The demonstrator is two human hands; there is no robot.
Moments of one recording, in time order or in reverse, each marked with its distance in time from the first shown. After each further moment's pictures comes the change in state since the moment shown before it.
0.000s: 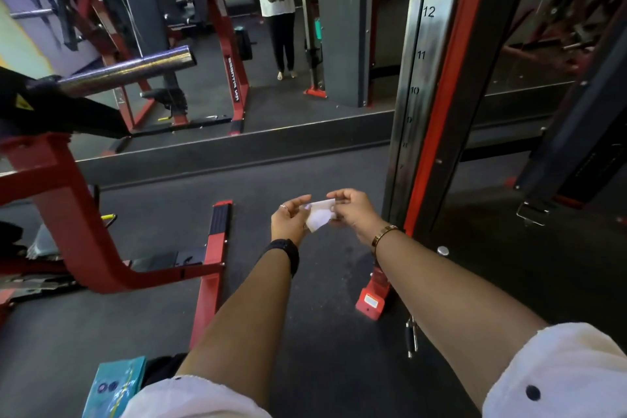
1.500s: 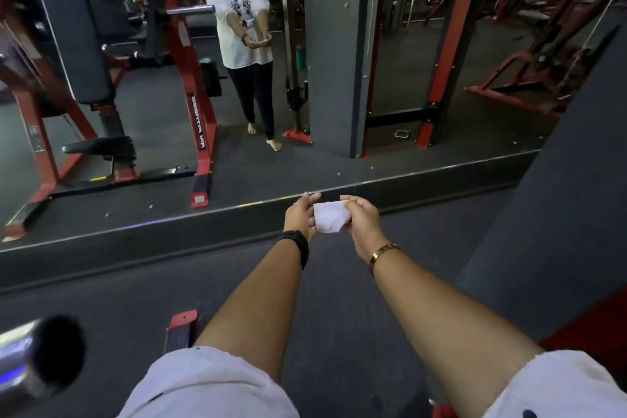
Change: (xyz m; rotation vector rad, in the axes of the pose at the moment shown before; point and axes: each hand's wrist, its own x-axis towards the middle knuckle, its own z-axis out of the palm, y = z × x) left_hand 0.653 0.150 0.086 -0.296 -0.227 -0.266; right_hand 0.612 -0.156 0.094 0.213 0.336 -0.038
